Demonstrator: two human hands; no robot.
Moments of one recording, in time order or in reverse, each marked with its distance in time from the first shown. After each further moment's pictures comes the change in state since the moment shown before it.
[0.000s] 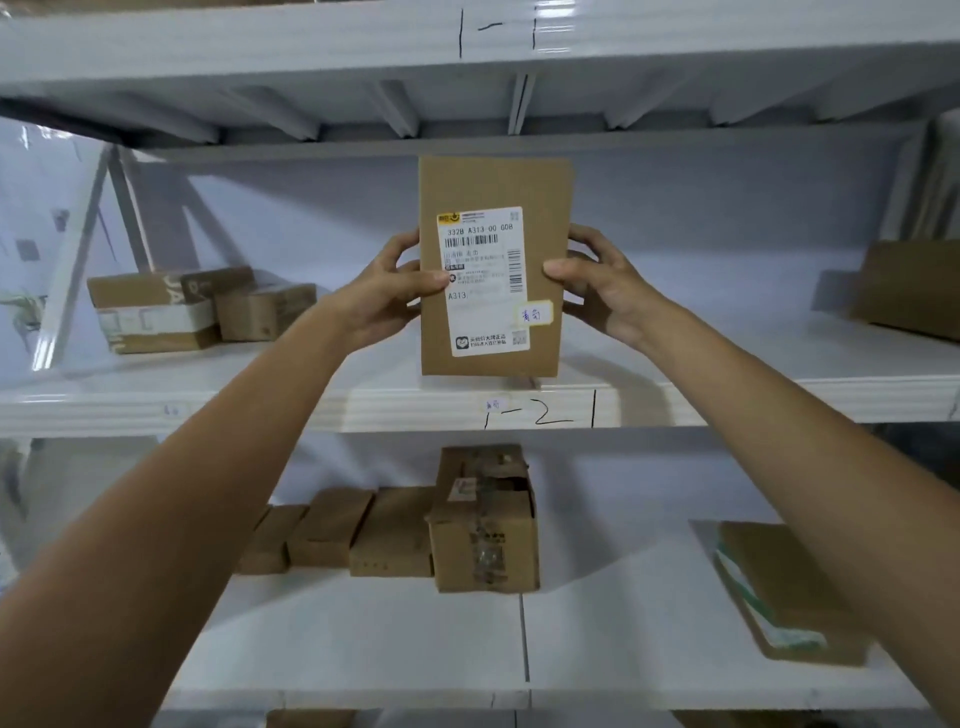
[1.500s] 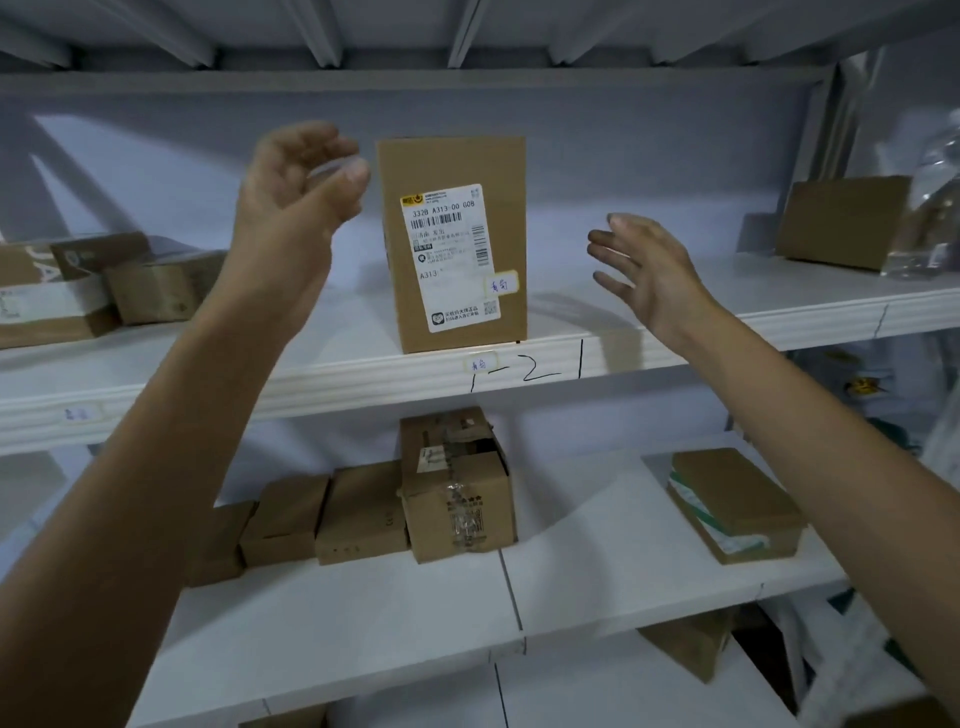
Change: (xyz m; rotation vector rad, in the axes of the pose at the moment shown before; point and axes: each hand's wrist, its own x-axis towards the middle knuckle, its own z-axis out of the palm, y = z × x) left_hand -0.055 0.019 0.004 -0.062 0.149 0.466; right_hand -0.054 0.024 -0.022 -0.030 0.418 -0.049
